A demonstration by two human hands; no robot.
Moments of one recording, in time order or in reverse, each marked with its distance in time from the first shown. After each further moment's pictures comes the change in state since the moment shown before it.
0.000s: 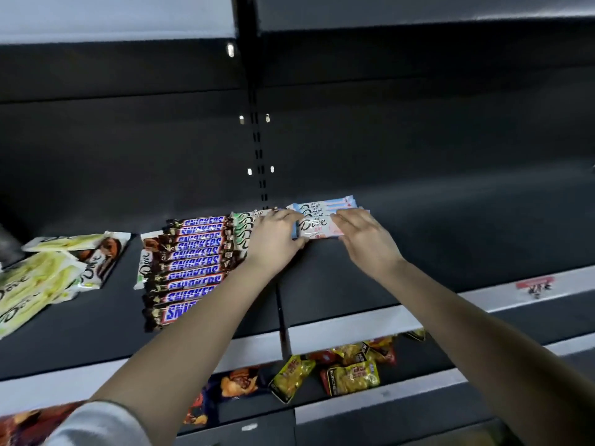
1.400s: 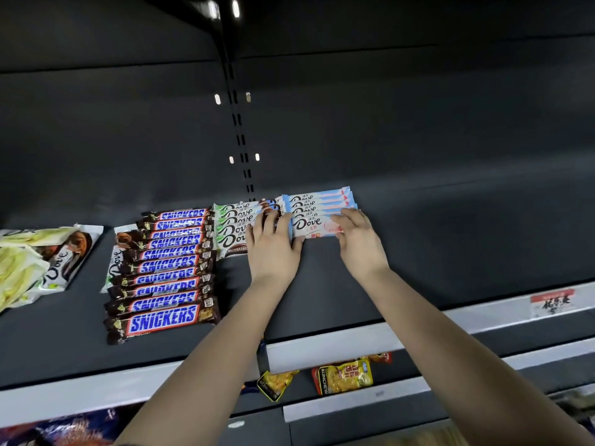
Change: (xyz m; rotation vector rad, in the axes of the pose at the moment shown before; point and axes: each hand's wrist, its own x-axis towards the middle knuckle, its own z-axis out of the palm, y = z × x) left_hand 0.002 0.011 0.068 -0.017 0.069 -0.283; right_hand 0.004 0.016 0.047 0.310 -0.100 0.369
